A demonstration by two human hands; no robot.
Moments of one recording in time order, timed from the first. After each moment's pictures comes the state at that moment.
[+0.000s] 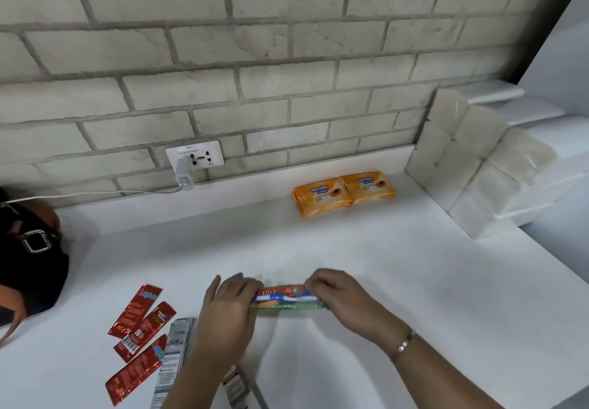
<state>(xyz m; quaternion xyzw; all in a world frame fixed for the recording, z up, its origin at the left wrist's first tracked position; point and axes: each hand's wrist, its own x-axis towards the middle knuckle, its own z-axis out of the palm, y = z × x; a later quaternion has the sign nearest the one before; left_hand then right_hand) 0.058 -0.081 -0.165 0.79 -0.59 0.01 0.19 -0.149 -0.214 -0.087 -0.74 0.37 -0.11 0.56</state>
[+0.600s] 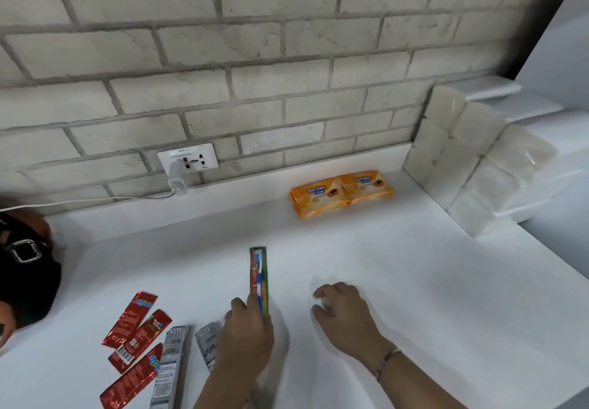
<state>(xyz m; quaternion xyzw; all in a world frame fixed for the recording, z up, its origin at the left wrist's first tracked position) 0.013 -0.099 -0.174 0.88 -0.43 -0.16 0.13 -0.157 -0.223 -0.179 -0.83 0.46 -0.08 0.29</state>
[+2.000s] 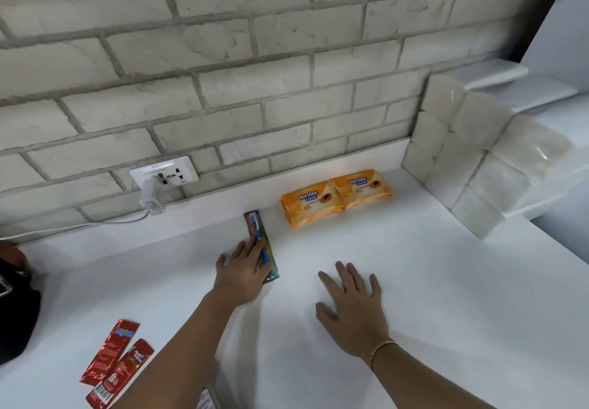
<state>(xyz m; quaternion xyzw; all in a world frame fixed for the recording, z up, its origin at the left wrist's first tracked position) 0.120 -0.240 -0.207 0.77 -0.62 -0.08 -0.11 -0.167 -0.279 -0.222 -0.88 0.46 -0.07 0.10</state>
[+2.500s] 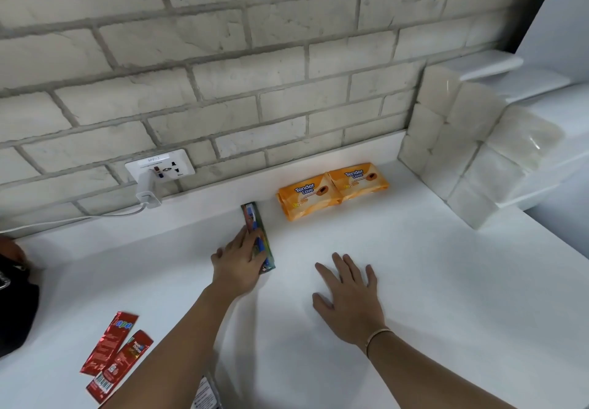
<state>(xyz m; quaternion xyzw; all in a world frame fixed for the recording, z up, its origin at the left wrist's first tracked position) 0.113 -0.235 -0.203 0.82 -0.57 -0.09 0.02 -0.167 -0.279 -0.218 -0.88 0.46 -0.06 0.12</state>
